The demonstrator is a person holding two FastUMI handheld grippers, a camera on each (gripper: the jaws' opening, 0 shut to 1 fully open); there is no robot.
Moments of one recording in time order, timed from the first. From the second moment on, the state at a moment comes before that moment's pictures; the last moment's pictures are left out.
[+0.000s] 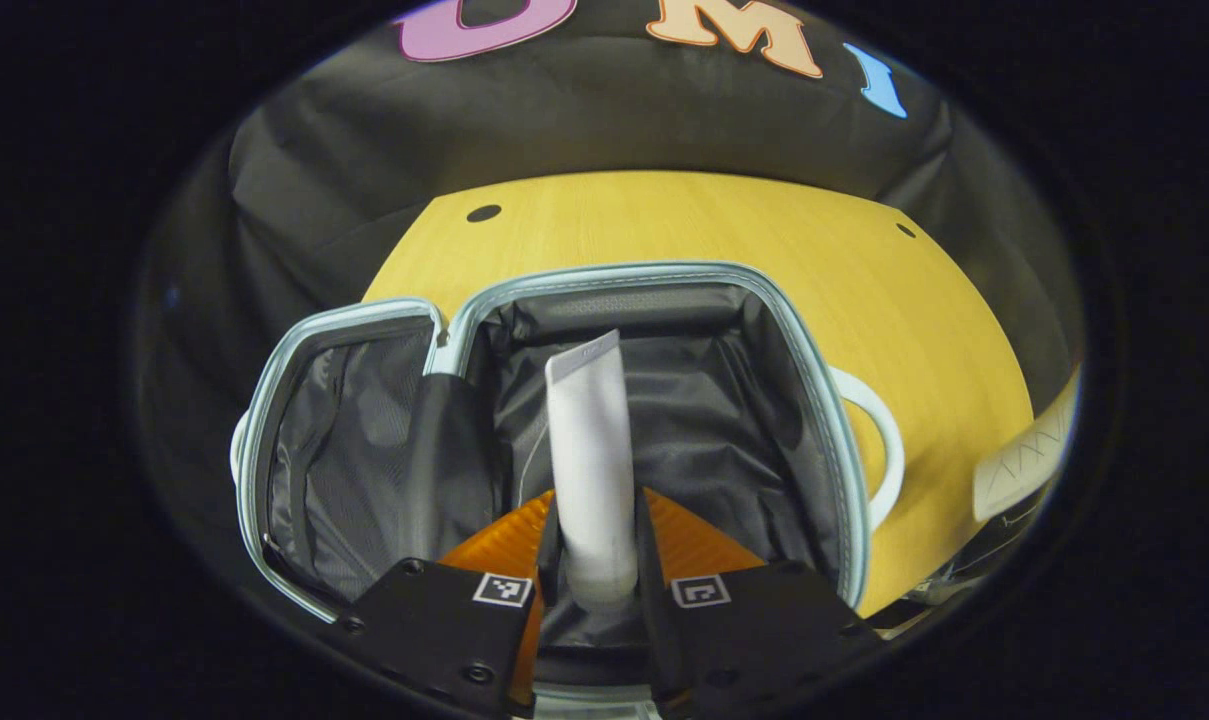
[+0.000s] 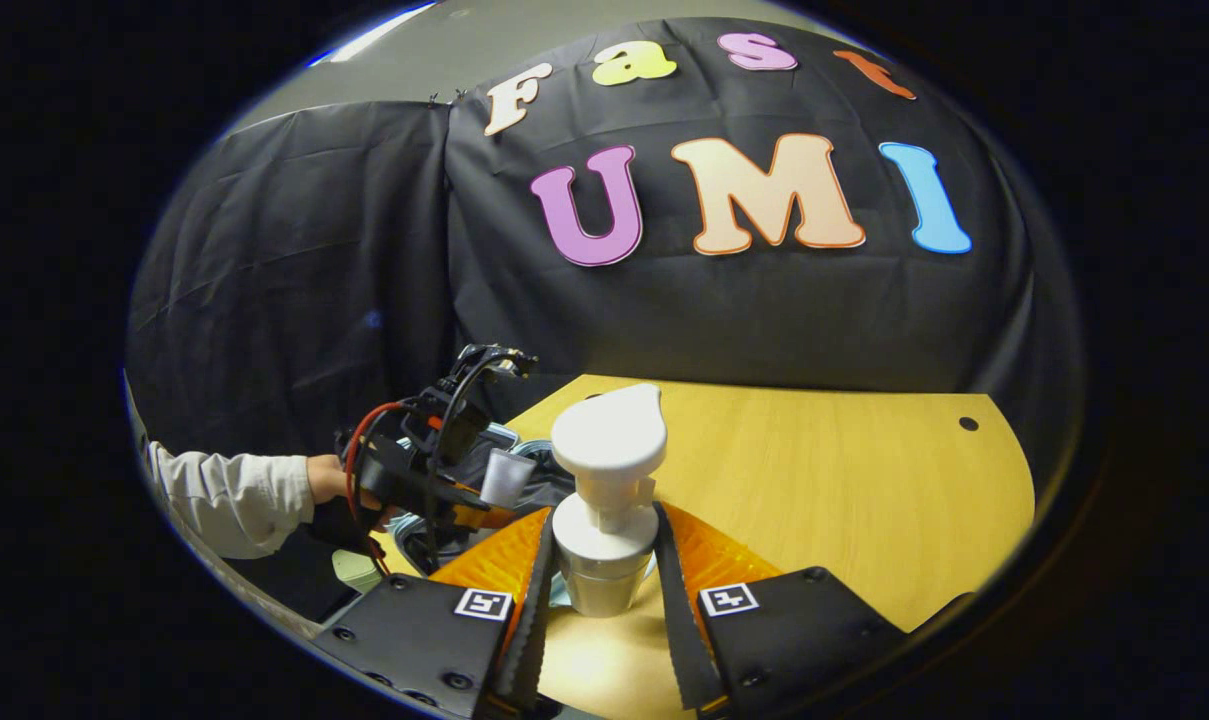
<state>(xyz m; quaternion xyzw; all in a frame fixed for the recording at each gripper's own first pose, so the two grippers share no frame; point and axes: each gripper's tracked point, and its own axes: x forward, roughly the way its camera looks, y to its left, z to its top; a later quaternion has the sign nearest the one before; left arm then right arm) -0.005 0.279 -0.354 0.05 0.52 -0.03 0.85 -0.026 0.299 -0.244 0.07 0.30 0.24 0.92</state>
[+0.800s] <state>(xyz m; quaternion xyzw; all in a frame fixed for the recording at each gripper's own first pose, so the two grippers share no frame) 0.010 0.431 -0.240 0.00 0.35 0.02 0.94 -0.018 0.448 -0.380 0.12 0.48 0.23 0.84</state>
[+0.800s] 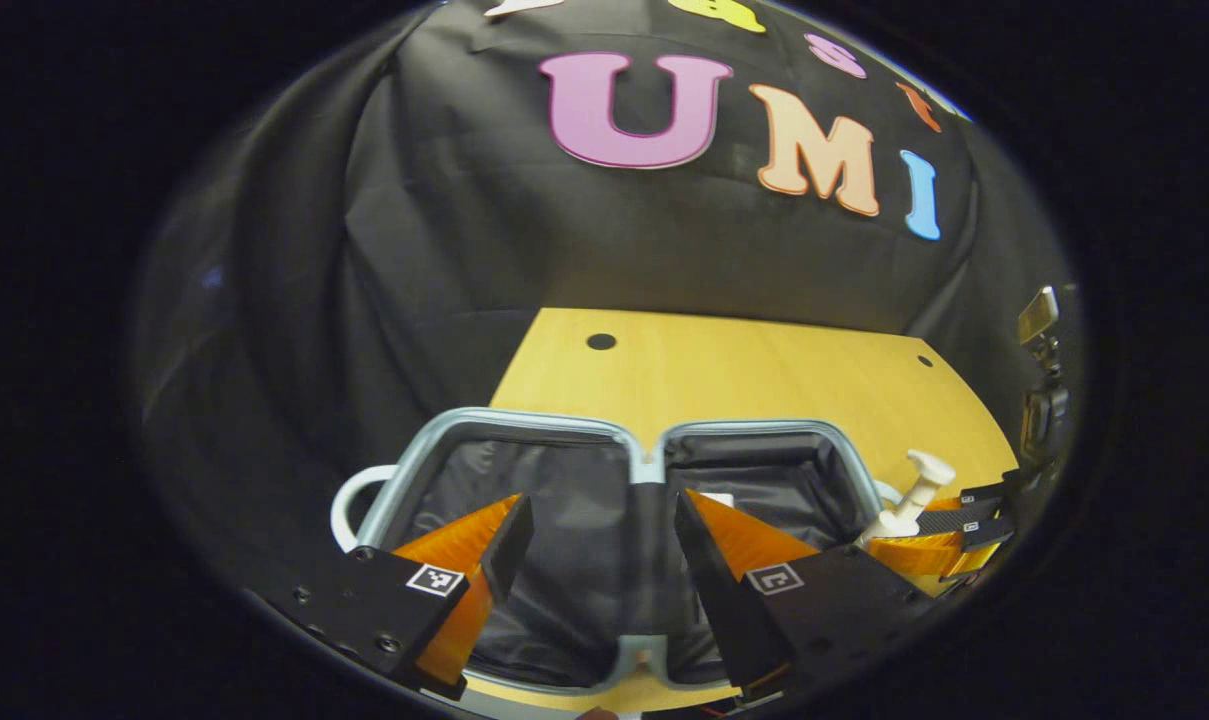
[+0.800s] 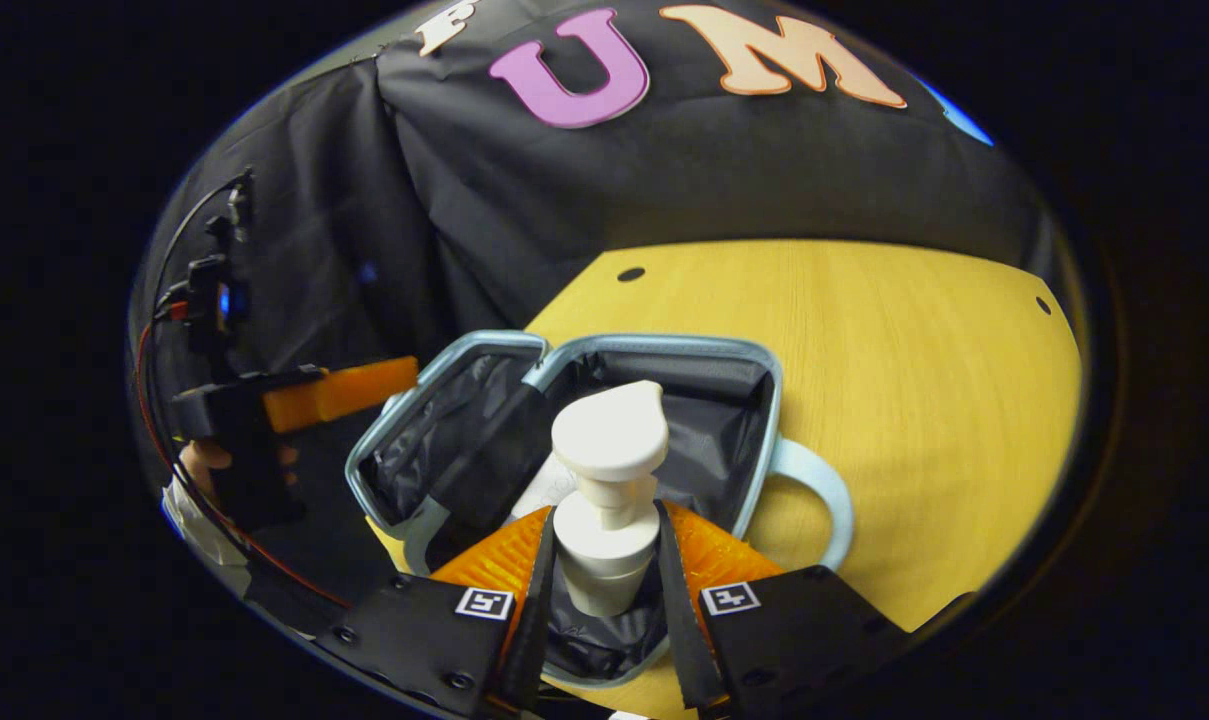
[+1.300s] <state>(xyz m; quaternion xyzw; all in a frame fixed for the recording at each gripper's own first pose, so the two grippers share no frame) -0.004 0.578 -0.276 -0.04 0.38 0.15 0.91 0.009 0.452 -0.410 0.10 0.51 0.16 0.84</state>
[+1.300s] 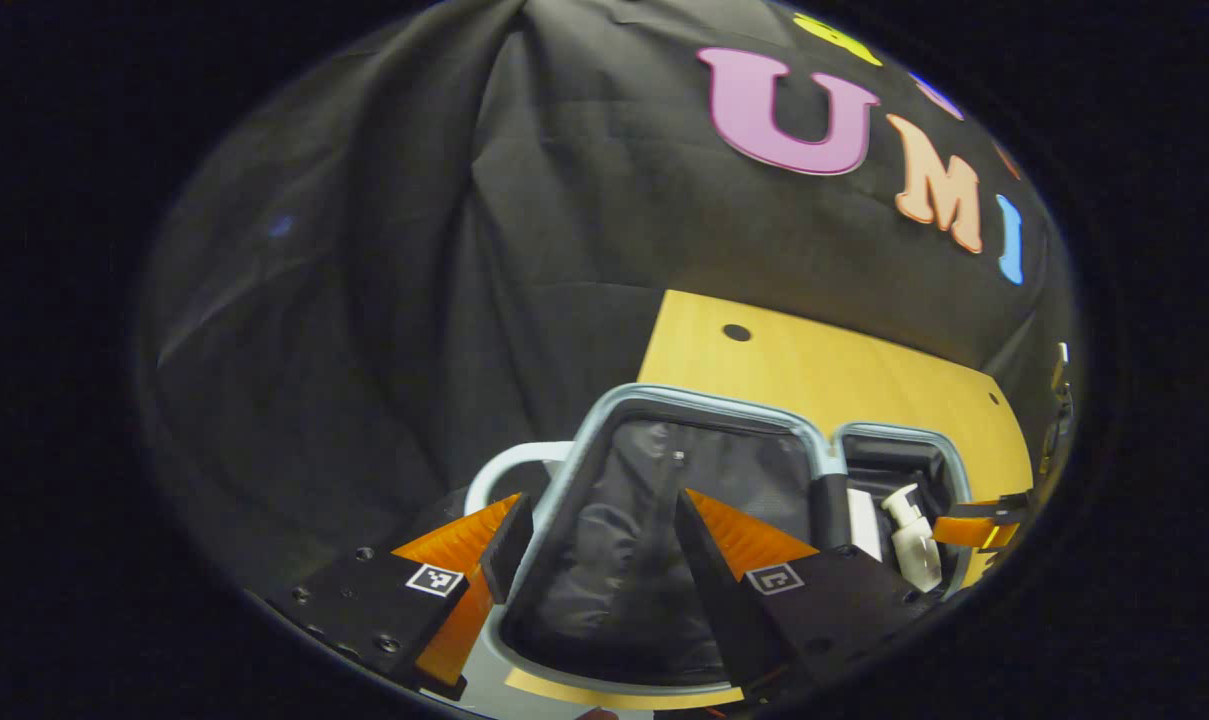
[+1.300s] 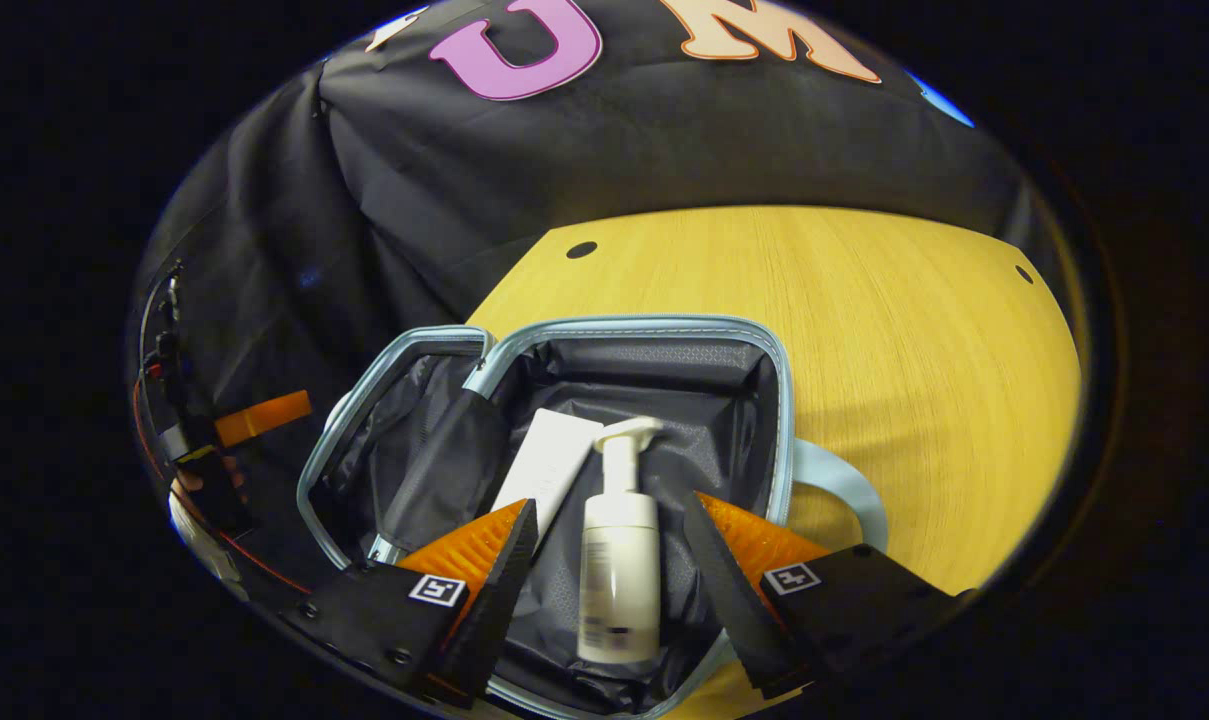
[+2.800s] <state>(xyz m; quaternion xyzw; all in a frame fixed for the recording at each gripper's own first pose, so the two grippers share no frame) 0.001 0.671 -0.389 -0.14 0.49 0.13 0.85 -0.001 0.409 -0.343 0.07 0.46 0.09 0.88</state>
